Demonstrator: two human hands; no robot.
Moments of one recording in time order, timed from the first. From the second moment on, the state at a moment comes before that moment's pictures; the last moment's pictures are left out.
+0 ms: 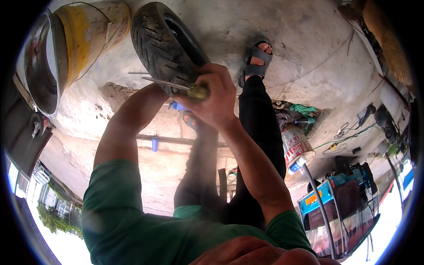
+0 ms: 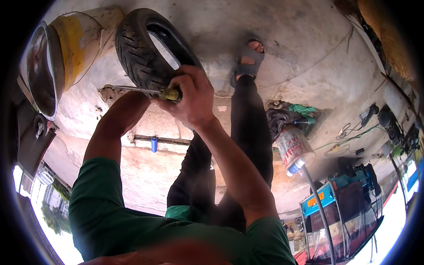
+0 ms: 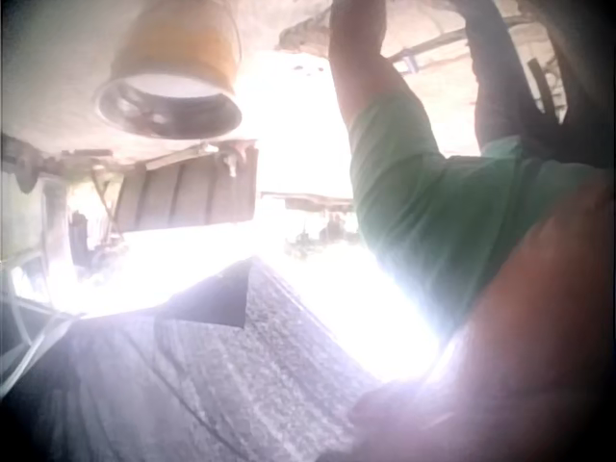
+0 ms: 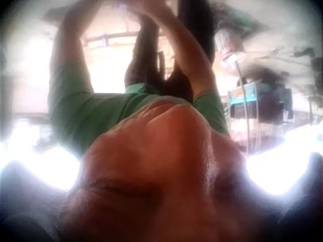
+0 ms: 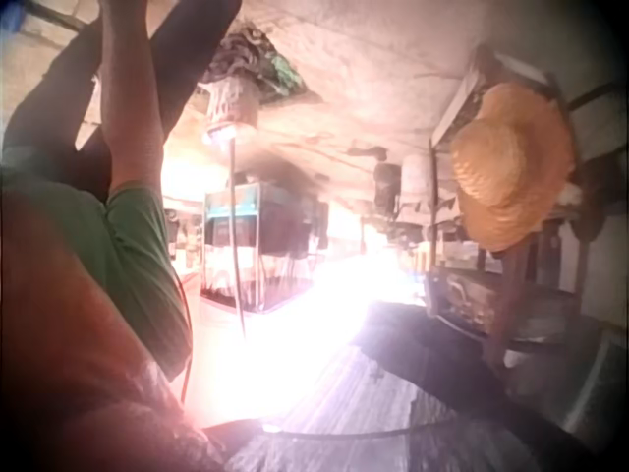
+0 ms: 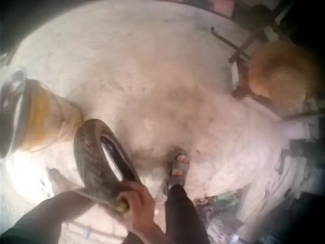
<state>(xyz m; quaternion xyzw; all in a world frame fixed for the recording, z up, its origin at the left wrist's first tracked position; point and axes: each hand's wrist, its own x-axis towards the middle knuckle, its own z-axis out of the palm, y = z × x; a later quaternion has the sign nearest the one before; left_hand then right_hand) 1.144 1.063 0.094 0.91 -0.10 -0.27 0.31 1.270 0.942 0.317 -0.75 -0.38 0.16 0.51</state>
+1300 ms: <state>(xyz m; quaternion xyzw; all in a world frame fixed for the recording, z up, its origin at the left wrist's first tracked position) 1.170 1.118 0.112 0.89 -0.13 -0.43 0.10 1.235 0.954 0.320 -0.75 -0.35 0.19 0.53</state>
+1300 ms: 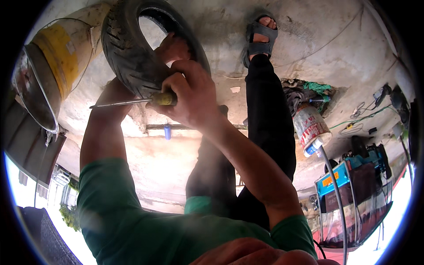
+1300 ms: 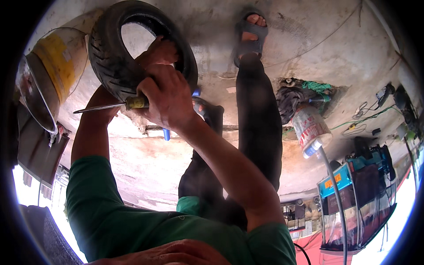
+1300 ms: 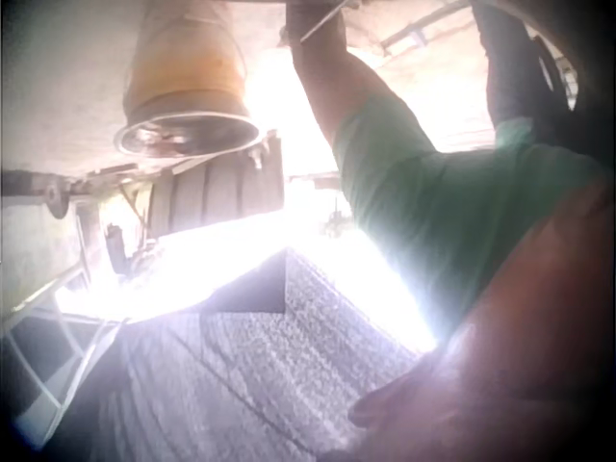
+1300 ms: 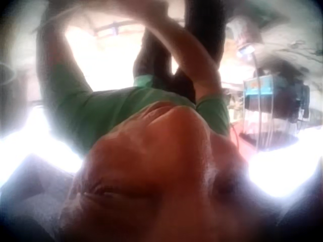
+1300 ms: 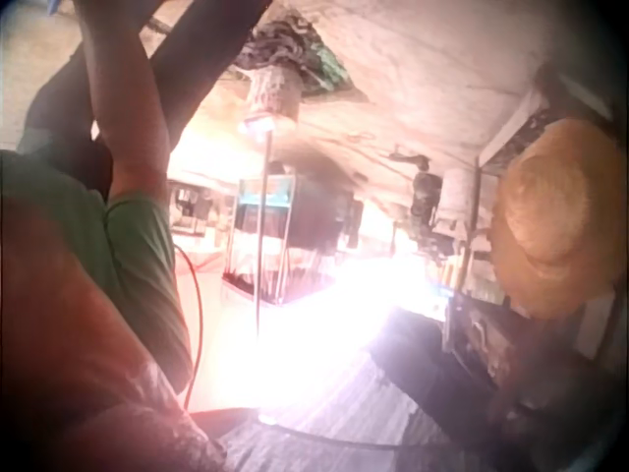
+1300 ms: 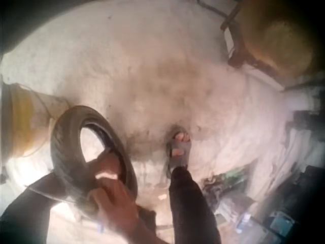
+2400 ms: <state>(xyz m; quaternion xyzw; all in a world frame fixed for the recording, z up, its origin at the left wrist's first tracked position) 1.224 1.118 0.107 0.90 0.05 -0.43 -0.05 1.245 0.956 0.313 -0.78 -0.31 0.19 0.51</state>
